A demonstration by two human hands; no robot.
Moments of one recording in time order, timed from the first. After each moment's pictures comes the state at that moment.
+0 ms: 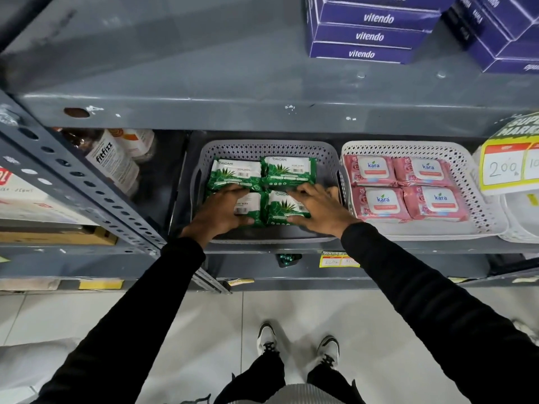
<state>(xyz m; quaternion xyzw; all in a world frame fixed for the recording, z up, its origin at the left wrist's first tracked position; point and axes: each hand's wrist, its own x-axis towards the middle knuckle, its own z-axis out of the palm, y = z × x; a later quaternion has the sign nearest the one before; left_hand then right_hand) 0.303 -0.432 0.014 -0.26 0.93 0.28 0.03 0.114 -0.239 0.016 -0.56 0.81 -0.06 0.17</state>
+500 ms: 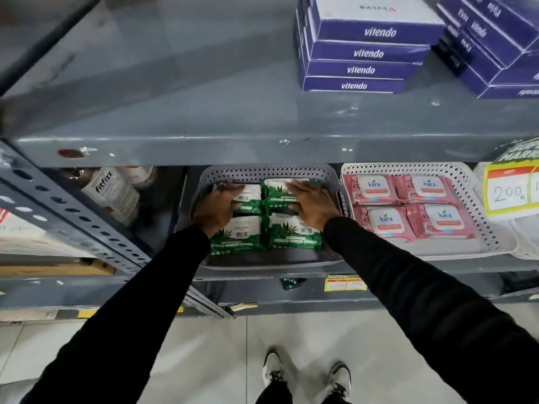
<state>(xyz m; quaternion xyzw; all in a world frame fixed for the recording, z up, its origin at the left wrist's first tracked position) 0.263 -0.478 0.015 -0.30 0.93 0.21 0.00 0.083 -0.293 0.013 -0.50 0.85 -0.07 0.15</state>
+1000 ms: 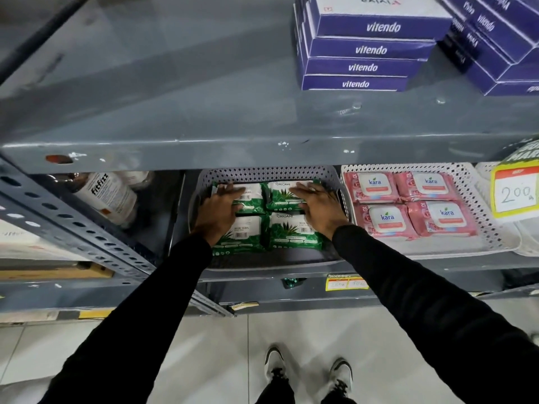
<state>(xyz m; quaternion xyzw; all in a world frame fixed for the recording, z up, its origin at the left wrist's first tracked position) 0.266 -0.467 0.005 -0.31 0.93 0.19 -0.05 0.079 -0.276 -0.002 -0.49 0.85 -0.15 0.10</state>
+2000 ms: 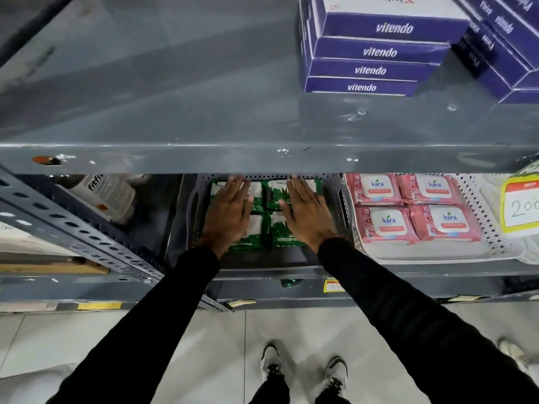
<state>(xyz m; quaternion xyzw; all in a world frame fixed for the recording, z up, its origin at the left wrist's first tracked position) 0.263 -0.439 0.000 -0.27 0.94 0.18 -0.08 0.117 -0.288 0.002 -0.48 0.87 -0.12 0.09</state>
